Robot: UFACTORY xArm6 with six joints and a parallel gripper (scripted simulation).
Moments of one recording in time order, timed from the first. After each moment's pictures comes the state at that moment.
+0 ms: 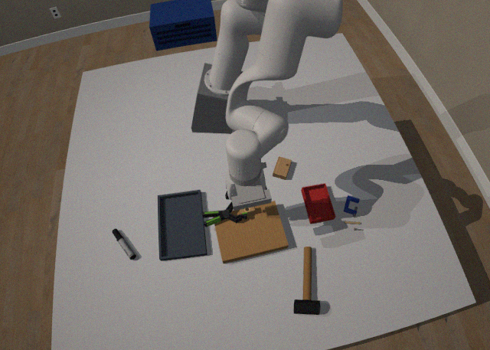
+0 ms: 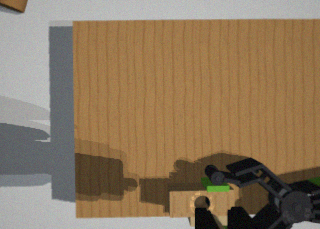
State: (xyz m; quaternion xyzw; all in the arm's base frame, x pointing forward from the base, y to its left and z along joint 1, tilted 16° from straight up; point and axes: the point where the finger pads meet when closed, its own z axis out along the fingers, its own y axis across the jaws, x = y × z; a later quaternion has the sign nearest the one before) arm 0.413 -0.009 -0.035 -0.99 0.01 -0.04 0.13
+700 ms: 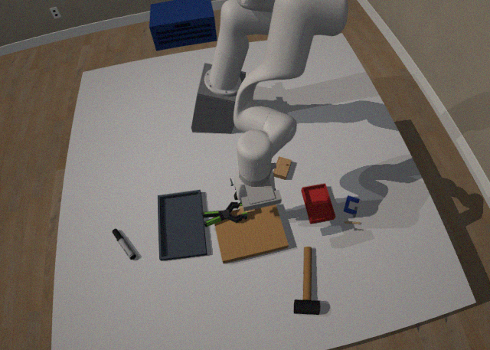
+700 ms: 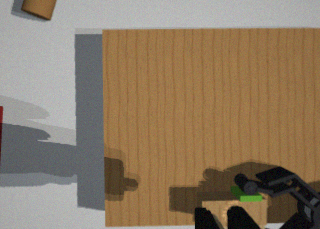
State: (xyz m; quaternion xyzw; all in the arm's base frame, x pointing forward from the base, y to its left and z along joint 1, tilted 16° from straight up) arm 0.420 0.012 -0.029 -0.99 0.00 -0.04 0.13
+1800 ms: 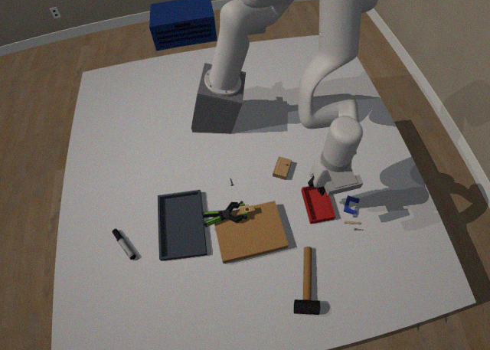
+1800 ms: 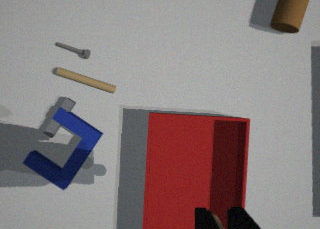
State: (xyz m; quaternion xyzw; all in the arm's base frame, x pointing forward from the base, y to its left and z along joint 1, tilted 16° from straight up) arm 0.433 0.211 0.025 -0.99 0.00 -0.04 0.13
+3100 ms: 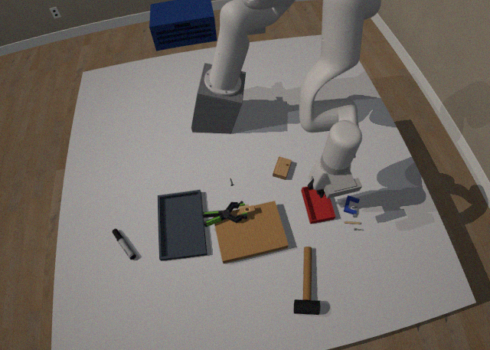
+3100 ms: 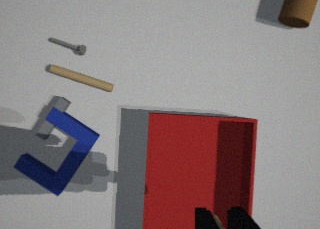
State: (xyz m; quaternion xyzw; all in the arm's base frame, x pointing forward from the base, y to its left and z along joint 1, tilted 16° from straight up) arm 0.434 0.216 0.010 -0.99 0.01 -0.04 0.13
